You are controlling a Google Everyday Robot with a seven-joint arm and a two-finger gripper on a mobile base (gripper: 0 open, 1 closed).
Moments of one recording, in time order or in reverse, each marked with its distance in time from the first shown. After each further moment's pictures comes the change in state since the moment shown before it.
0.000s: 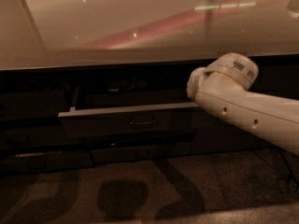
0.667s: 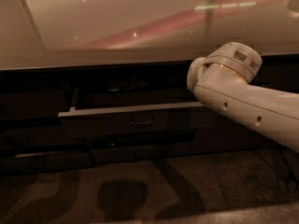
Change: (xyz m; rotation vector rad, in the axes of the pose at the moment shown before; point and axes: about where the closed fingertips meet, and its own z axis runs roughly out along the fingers) arm -0.011 -0.029 -0.027 0.061 0.005 0.008
